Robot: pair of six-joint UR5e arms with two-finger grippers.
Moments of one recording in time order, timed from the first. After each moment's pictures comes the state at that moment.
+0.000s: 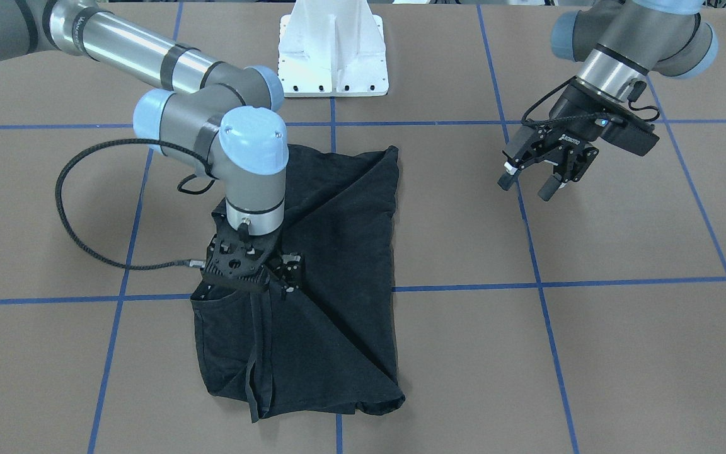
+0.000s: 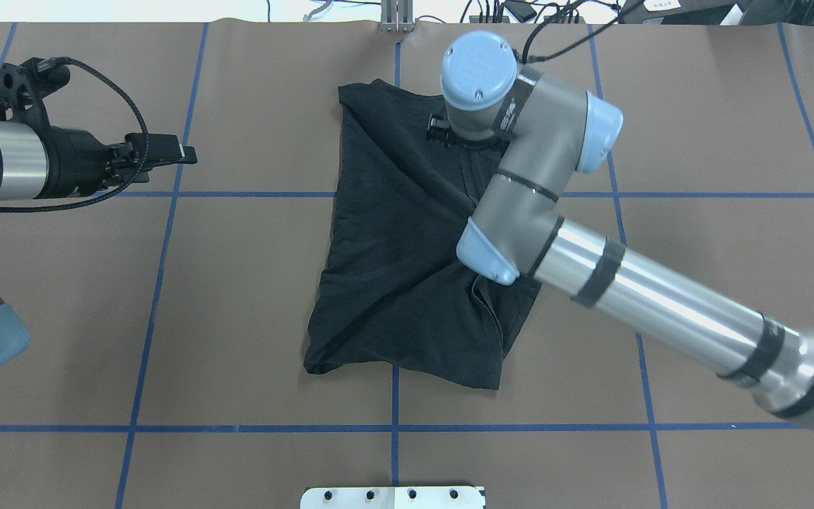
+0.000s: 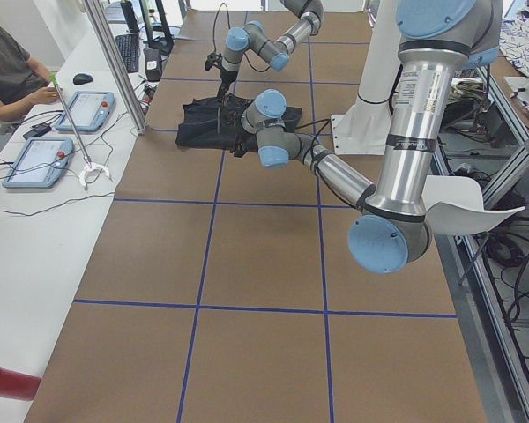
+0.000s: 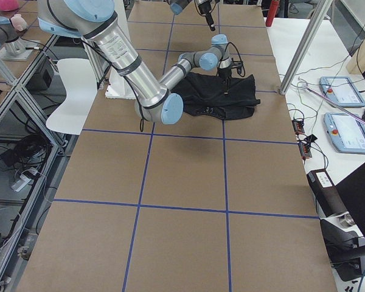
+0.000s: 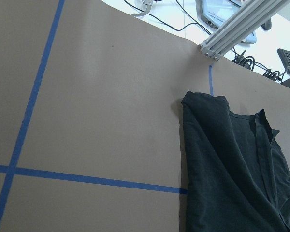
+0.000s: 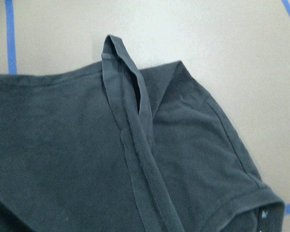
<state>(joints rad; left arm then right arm) -0.83 -1.73 -1.94 -2.33 -1.88 -1.37 0.72 -0.70 1.28 -1.46 1.70 1.25</state>
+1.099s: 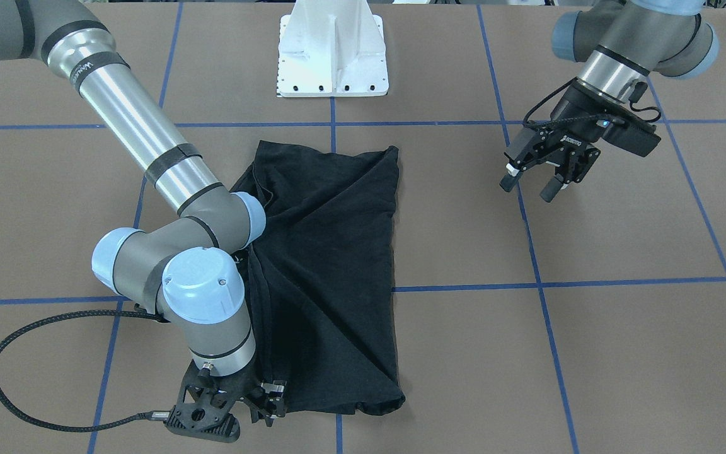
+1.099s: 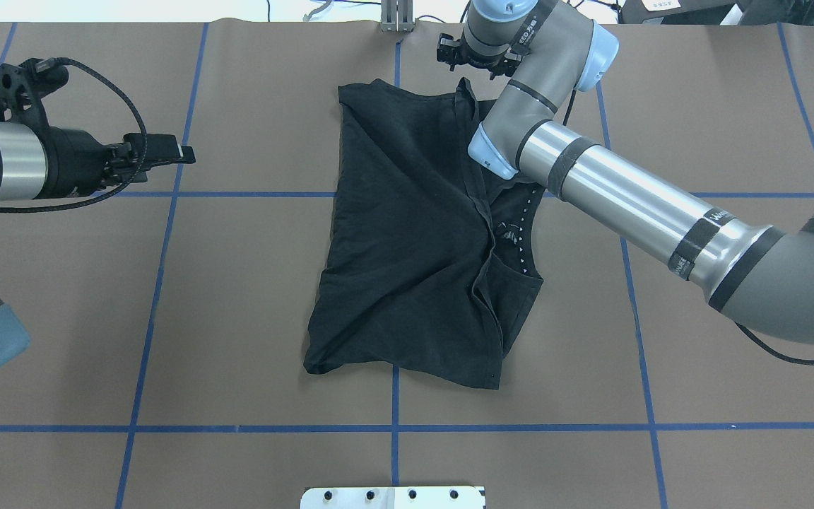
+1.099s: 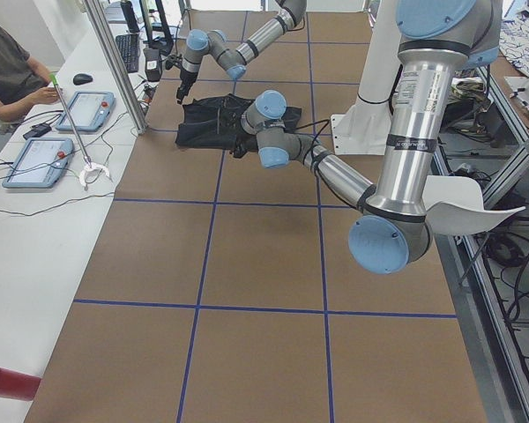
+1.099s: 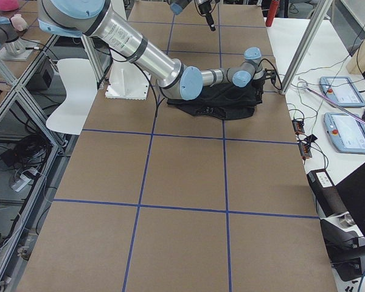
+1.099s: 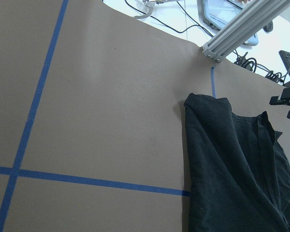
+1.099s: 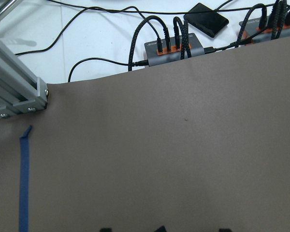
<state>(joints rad) -0.83 -1.73 -1.93 -2.33 -1.87 -1.37 0.85 -0.46 0.65 -0.92 1.79 1.19</state>
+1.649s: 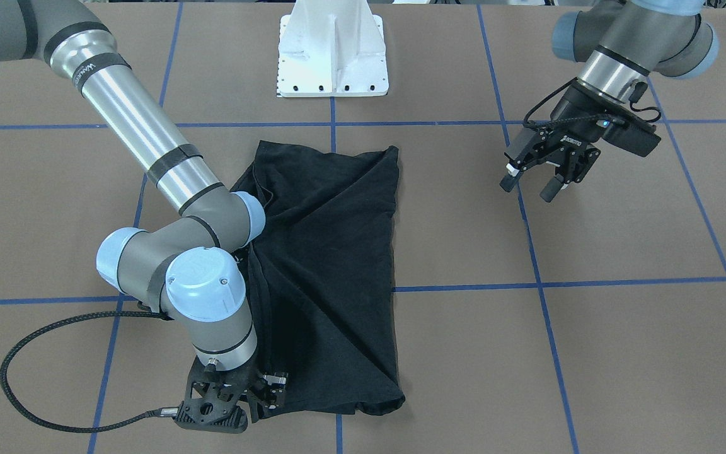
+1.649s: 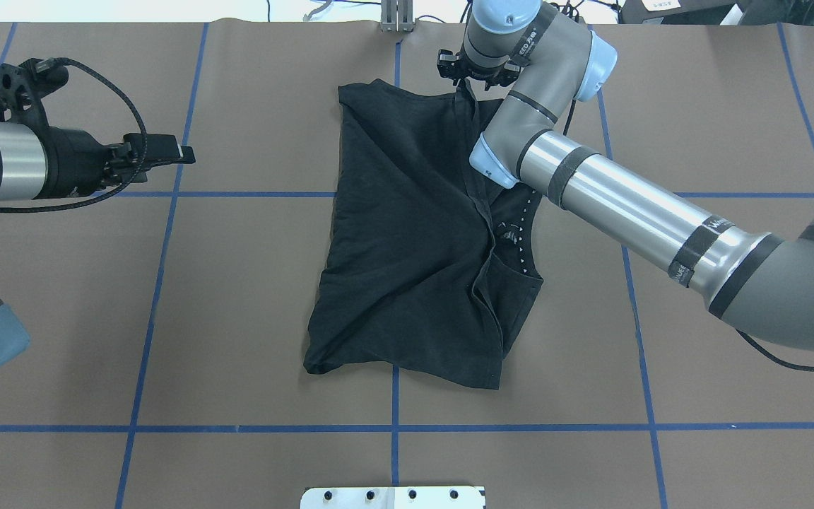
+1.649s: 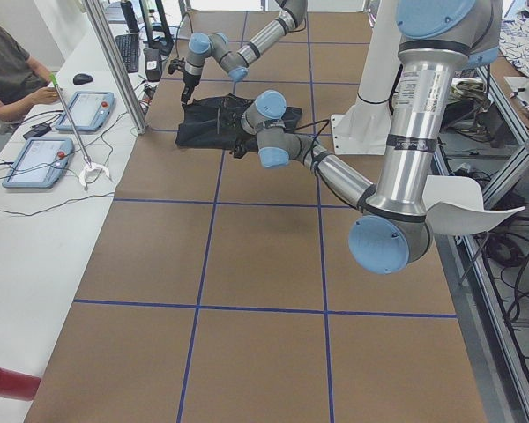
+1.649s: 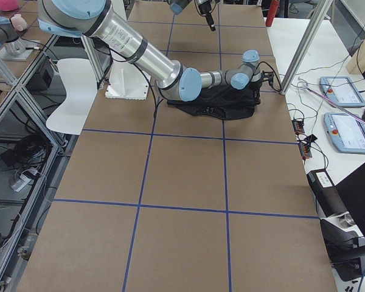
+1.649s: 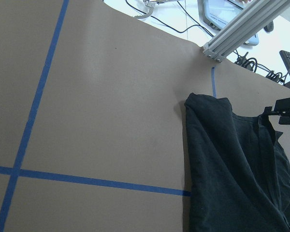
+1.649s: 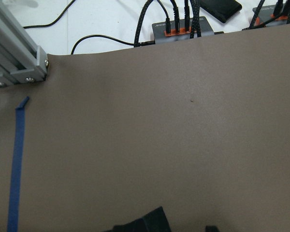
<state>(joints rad) -0.83 -1.73 -1.93 -2.33 -1.87 -1.37 0.84 -0.47 0.65 -0.92 1.80 1.15</state>
